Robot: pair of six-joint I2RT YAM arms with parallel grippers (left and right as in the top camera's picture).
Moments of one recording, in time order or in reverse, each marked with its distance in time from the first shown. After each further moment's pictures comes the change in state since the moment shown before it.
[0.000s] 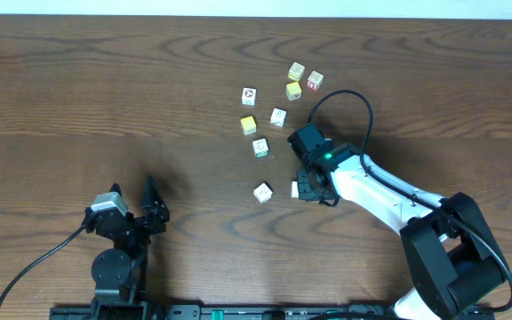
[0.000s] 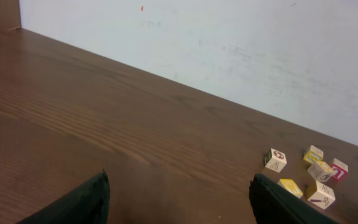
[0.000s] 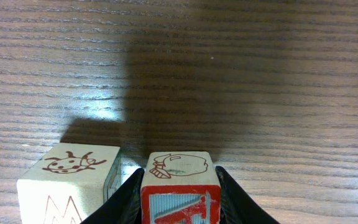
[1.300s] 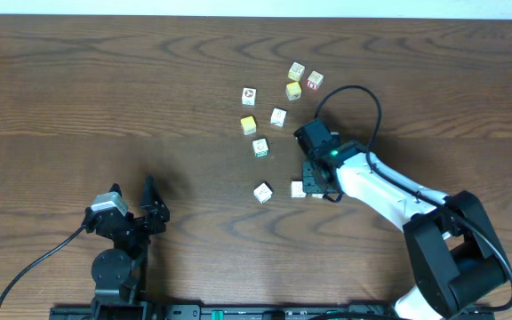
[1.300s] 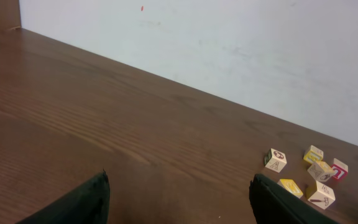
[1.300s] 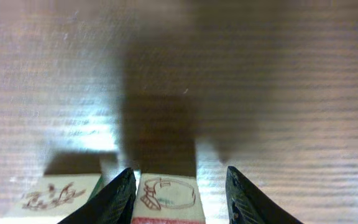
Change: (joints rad) left arm 0.000 0.000 0.000 0.000 0.000 0.000; right arm -0.043 0.002 -0.006 0.056 0.031 0.003
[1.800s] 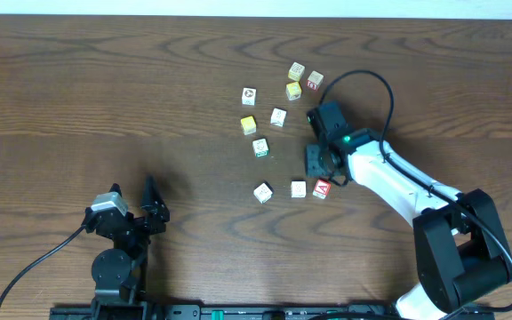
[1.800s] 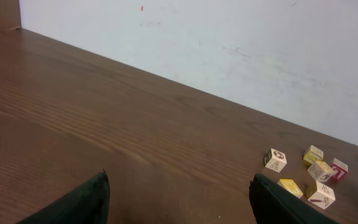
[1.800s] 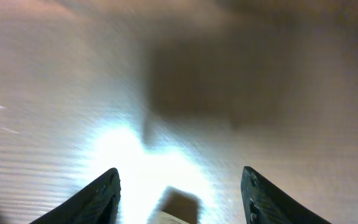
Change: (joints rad) left arm 0.000 0.000 0.000 0.000 0.000 0.000; right arm -0.076 0.002 0.081 0.041 -0.067 -0.127
